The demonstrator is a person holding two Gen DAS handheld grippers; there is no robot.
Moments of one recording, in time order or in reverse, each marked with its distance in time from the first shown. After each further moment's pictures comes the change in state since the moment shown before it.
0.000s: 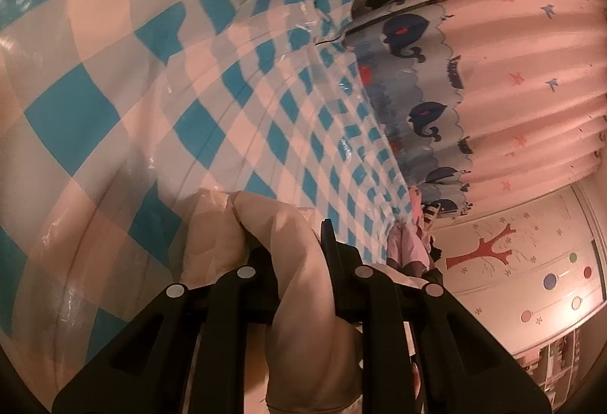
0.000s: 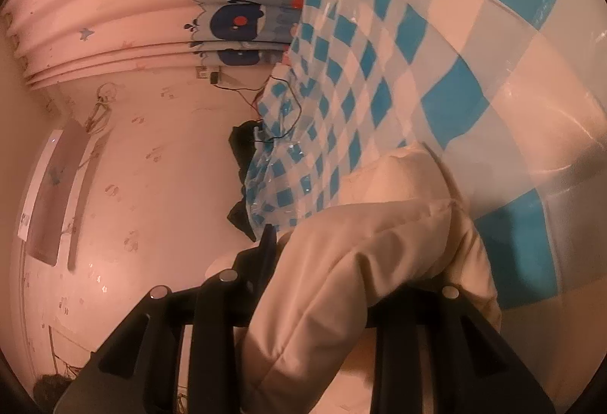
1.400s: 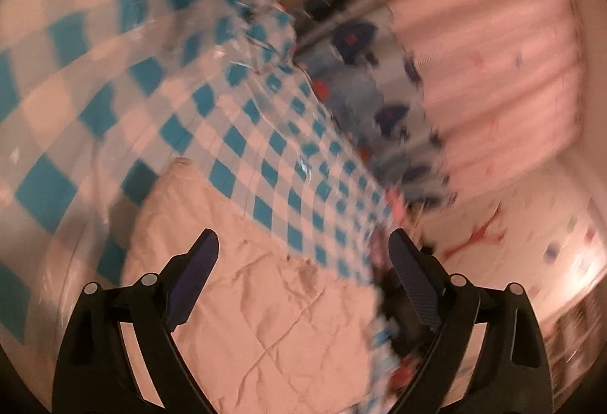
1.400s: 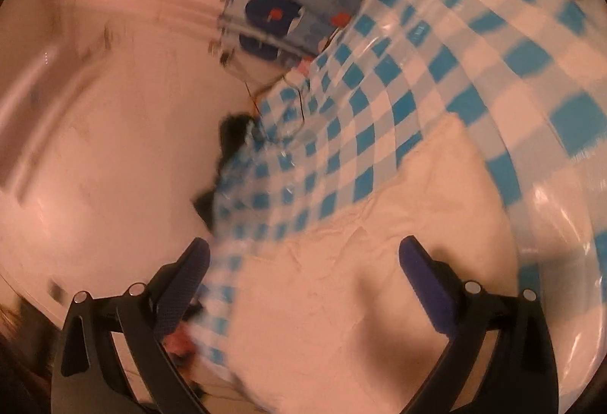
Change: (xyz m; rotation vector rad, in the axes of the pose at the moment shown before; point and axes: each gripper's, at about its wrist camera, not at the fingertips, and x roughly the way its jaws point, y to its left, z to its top) left arm -0.026 -0.101 -0.004 0.236 -0.047 -0.031; right arm 0.014 0.101 -0.013 -0.369 -0.028 -0.213
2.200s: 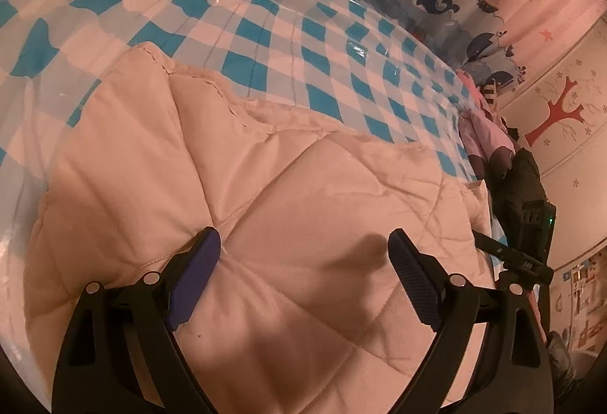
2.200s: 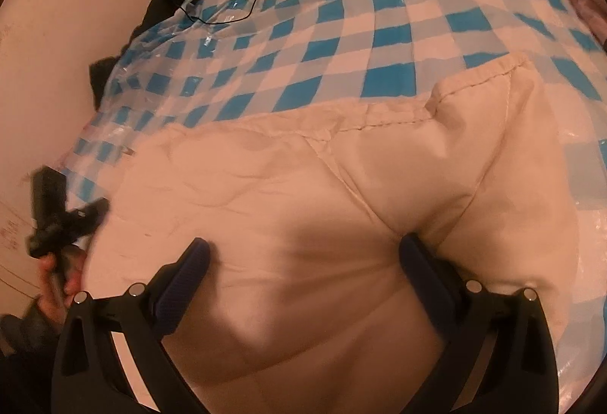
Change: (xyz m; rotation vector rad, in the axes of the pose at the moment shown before) left arm 0.124 0.032 -0.076 0.245 0.275 0.274; right arm 0.117 -0.017 -0.050 -0.301 0.267 -0.380
